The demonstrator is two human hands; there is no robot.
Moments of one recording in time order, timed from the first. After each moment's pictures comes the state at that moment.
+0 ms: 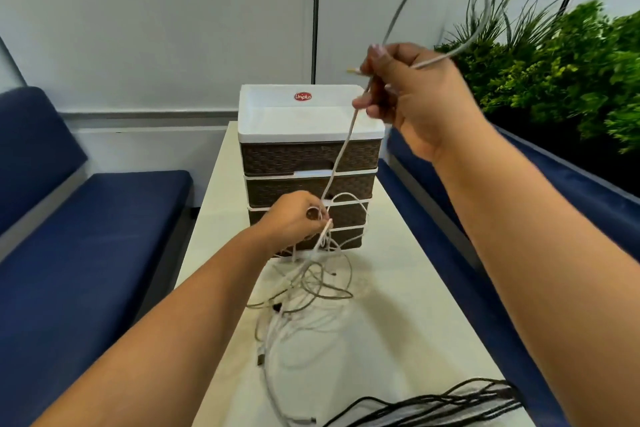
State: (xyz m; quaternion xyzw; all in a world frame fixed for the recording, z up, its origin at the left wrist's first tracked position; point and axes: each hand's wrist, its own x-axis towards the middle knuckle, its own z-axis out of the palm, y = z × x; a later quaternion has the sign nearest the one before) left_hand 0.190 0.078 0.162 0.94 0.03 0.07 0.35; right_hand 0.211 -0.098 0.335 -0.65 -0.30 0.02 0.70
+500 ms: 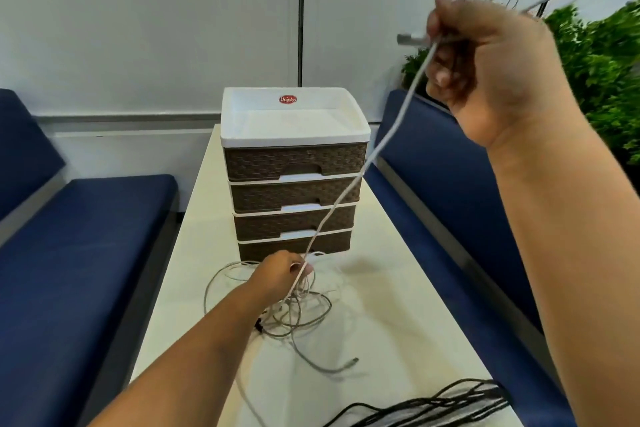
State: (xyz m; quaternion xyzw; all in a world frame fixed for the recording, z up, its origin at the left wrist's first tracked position) left_hand 0.186 0.074 0.064 0.93 0.10 -0.04 0.34; right_hand 0.193 -0.151 0.368 -0.60 -0.28 -0.04 0.75
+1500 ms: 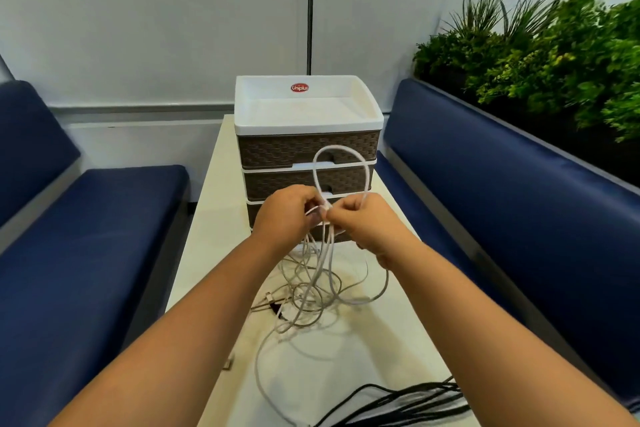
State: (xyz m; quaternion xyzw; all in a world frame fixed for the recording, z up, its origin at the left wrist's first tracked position) left_hand 0.177 0.069 0.152 0.94 0.05 0.20 0.28; right_hand 0.193 -0.086 0.191 -0.81 -0.16 0.17 0.54
